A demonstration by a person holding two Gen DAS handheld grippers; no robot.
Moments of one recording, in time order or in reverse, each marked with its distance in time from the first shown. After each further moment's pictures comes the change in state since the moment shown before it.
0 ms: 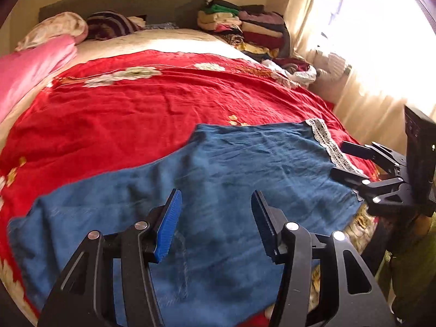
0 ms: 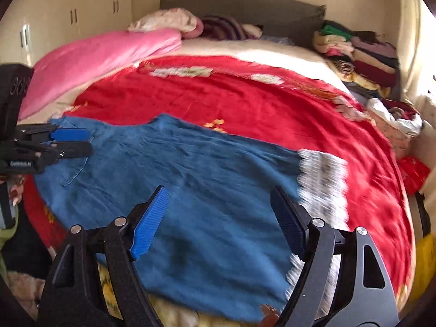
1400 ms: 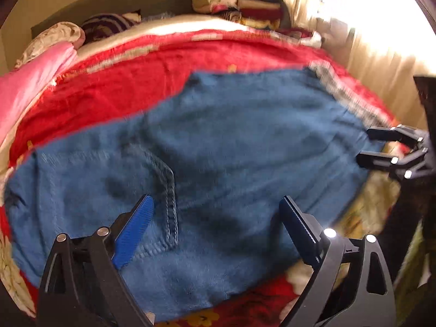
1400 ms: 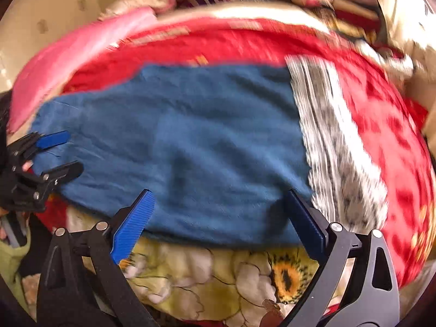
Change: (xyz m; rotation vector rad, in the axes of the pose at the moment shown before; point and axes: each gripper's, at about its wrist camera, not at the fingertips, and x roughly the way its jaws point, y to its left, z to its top) left arm 0.012 -0.023 -0.064 0.123 0.091 0.121; right arm 0.002 -0.006 -0.068 0.220 0.194 -0.020
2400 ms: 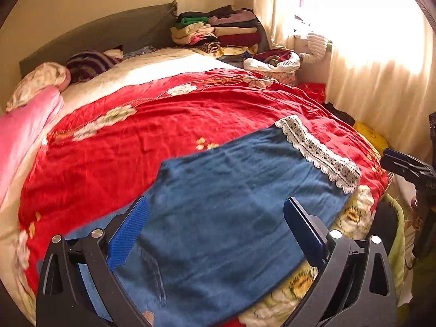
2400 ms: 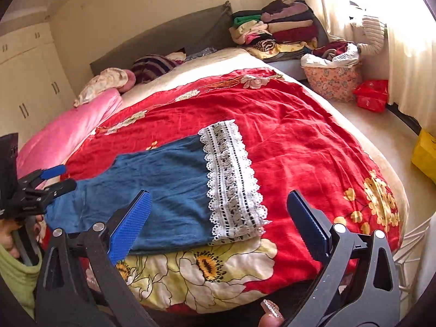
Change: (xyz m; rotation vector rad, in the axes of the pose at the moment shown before) left arm -0.053 -0.042 0.090 0.105 -0.152 -0.052; right arm -0.109 -0.088 -0.021 0.286 -0.346 -0.030
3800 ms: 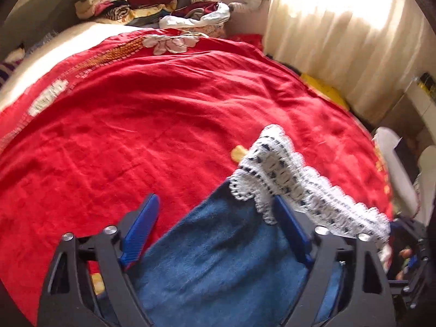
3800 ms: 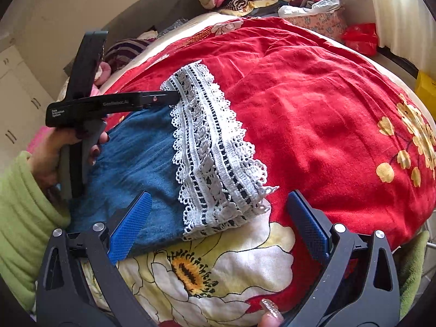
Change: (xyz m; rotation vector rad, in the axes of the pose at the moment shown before) left arm 0.225 -0.080 0.097 0.203 0.230 -0.399; right arm 0.077 -0.025 -0.036 0.194 0.170 -0.015
